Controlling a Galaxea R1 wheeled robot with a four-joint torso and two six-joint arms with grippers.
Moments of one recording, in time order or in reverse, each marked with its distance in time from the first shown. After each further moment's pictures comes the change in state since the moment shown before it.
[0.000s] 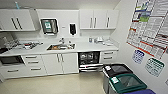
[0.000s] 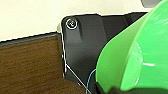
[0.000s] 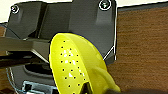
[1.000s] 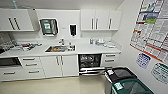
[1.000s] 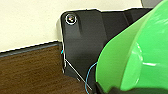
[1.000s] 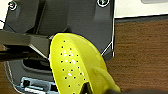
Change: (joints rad) left arm 0.014 0.003 -0.002 0.000 0.004 0.000; right arm -0.012 -0.004 -0.003 0.000 -0.007 -0.001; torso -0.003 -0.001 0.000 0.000
